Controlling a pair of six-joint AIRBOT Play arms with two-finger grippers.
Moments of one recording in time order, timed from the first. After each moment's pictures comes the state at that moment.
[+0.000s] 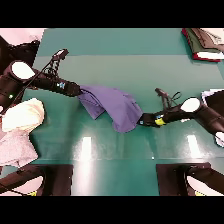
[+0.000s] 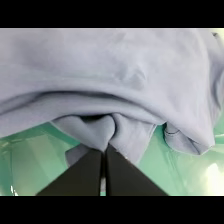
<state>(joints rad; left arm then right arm) -0.19 -1.23 1.18 0.99 -1.09 -1.25 0.26 -1.11 0.69 -0.88 1.02 1.48</state>
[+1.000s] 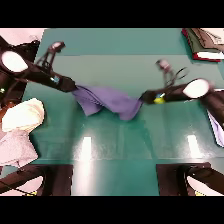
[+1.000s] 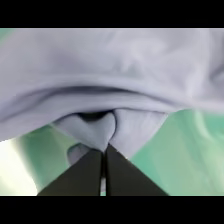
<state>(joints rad) -0.19 -1.23 1.35 1.13 -1.21 -1.30 0.27 -1.09 1.02 -1.05 0.94 1.50</state>
